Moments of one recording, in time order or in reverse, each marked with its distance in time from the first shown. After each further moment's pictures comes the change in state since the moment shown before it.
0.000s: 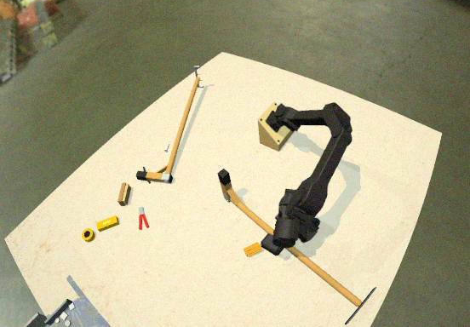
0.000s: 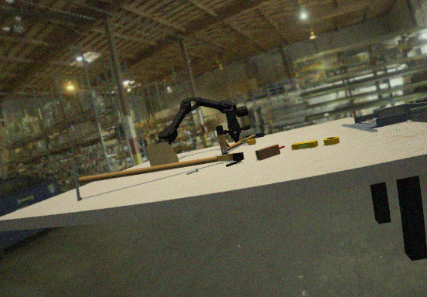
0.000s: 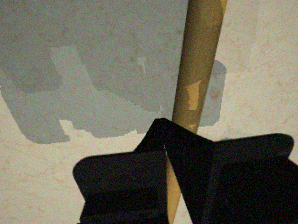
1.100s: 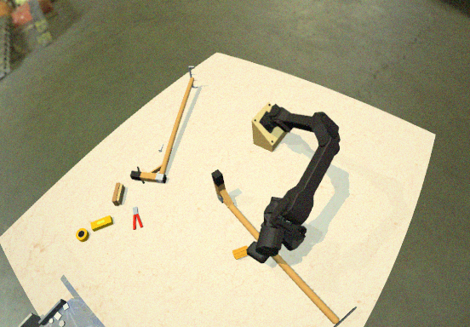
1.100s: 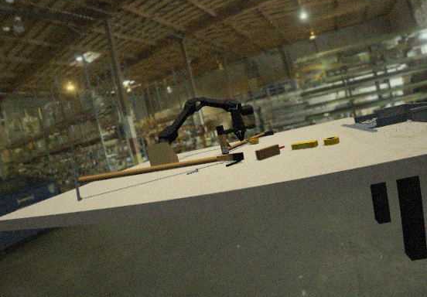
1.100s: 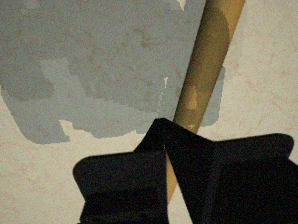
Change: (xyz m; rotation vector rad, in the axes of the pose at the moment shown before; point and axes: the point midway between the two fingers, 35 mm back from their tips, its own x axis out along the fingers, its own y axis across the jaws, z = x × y) arm 0.000 -0.032 -0.004 -0.001 -0.003 -0.004
